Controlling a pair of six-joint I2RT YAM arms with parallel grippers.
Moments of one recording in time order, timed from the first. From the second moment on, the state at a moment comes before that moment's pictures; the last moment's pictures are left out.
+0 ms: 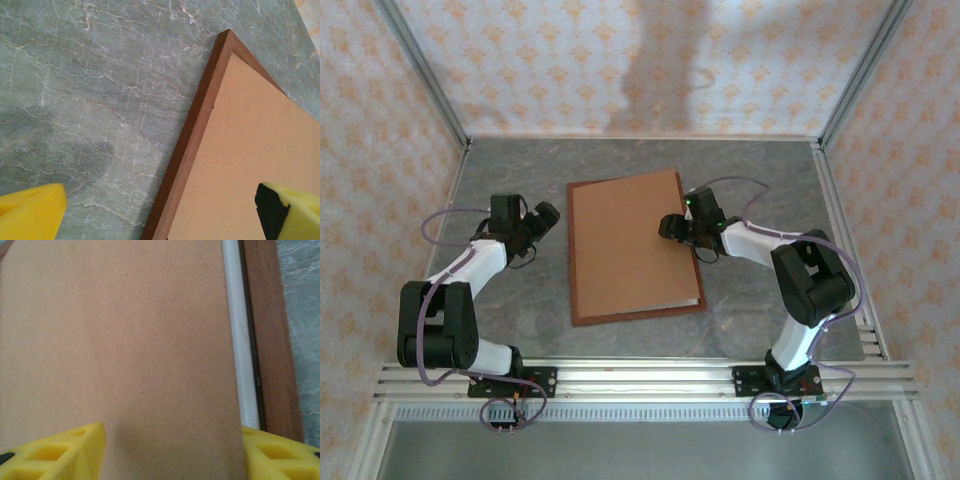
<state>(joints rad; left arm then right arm) 0.06 1.42 0.76 -0.17 0.16 -0.81 0.48 1.74 0.99 -0.11 -0.17 0.61</state>
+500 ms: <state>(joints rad) 0.06 1.43 0.76 -0.16 0.16 -0.81 0.48 1.76 1.05 -0.23 -0.11 0.57</state>
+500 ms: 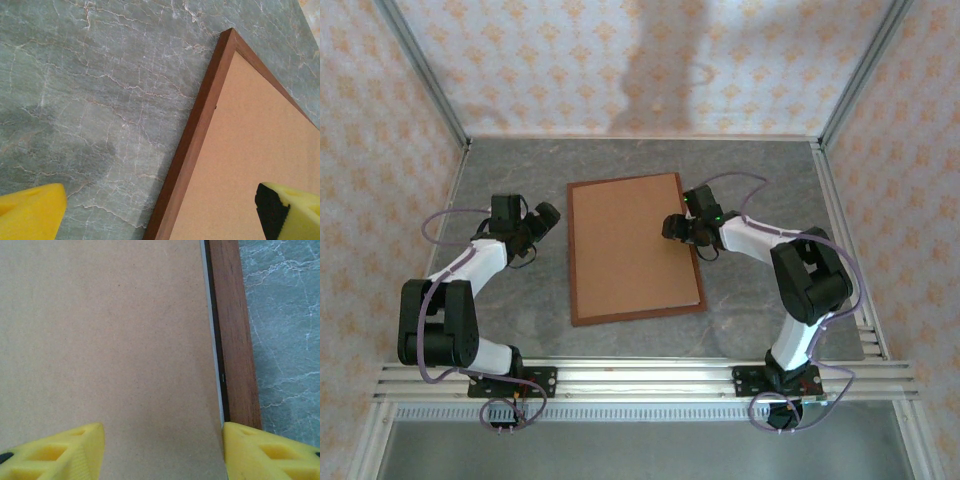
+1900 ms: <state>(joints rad) -0.12 1.73 1.01 -0.21 0.13 -0.70 0.37 2.01 1.41 -0.39 -0.10 0.55</state>
